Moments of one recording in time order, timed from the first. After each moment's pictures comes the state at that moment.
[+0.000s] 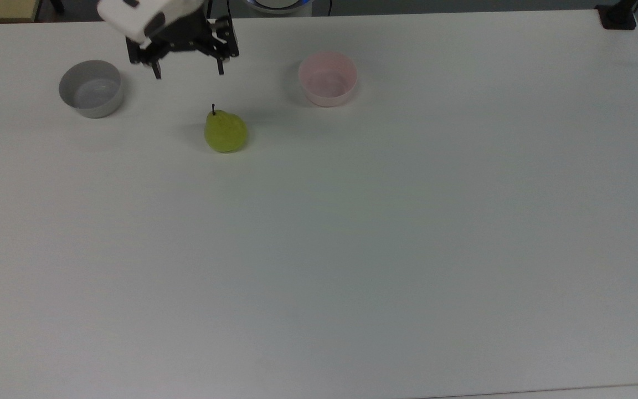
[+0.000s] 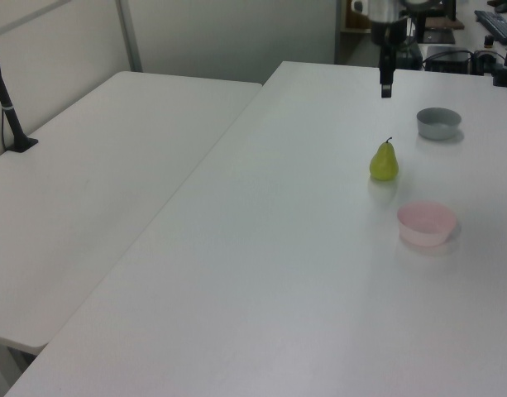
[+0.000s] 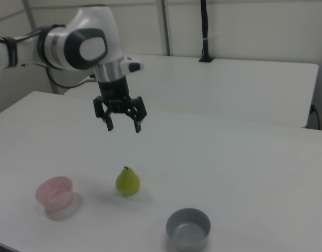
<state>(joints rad) 0.07 0.04 -0.19 -1.78 -0.09 1.79 -0.26</state>
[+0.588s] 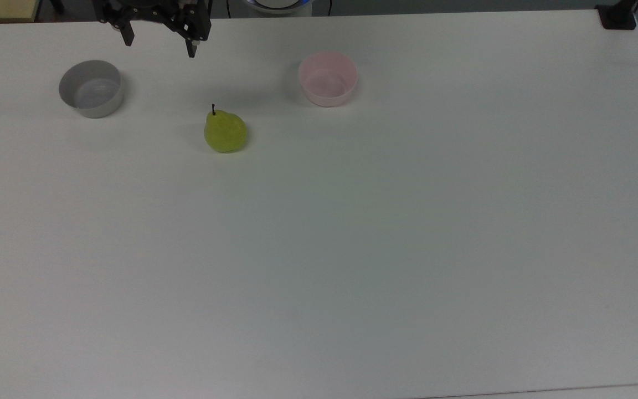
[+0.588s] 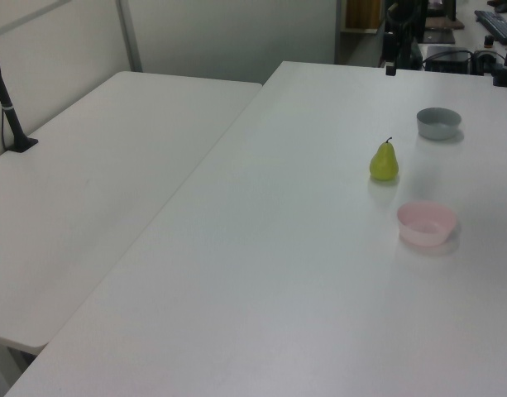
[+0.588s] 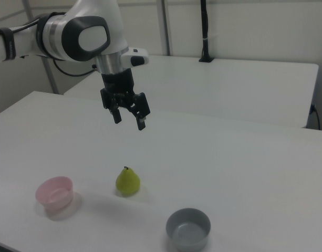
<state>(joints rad) 0.11 0.00 -0.28 -1.75 -0.09 1.75 -0.03</state>
